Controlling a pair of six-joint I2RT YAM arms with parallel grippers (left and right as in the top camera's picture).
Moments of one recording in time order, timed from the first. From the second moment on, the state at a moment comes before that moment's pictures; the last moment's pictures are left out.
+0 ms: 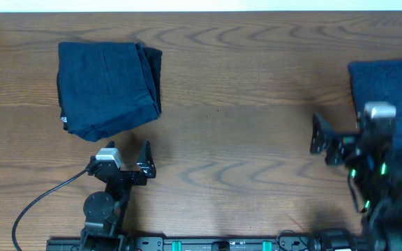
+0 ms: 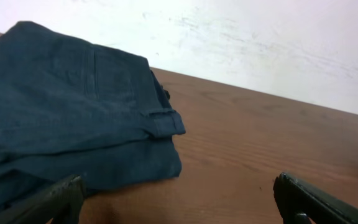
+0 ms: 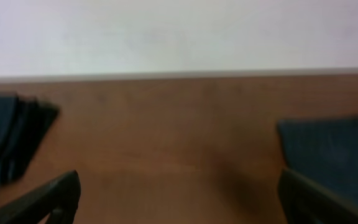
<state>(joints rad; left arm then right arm) -0.14 0.04 0.02 -0.11 0.00 -0.30 0.09 0.68 0.94 -0.65 -0.02 0.12</state>
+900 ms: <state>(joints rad) -0.14 0.04 0.02 -0.11 0.00 -0.30 -0.23 1.85 1.70 -0.84 0.26 -0.06</state>
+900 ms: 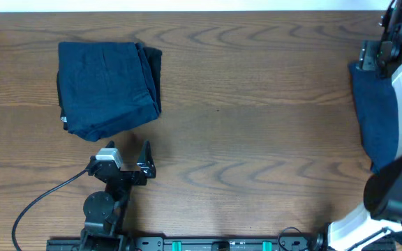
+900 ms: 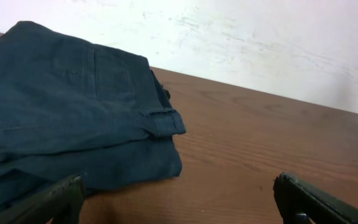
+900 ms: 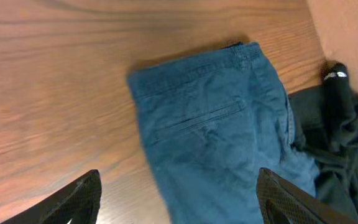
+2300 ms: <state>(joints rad) -0.14 0.04 0.02 -0.11 0.00 -0.30 -0.30 2.30 1.83 -0.75 0.20 -0.17</state>
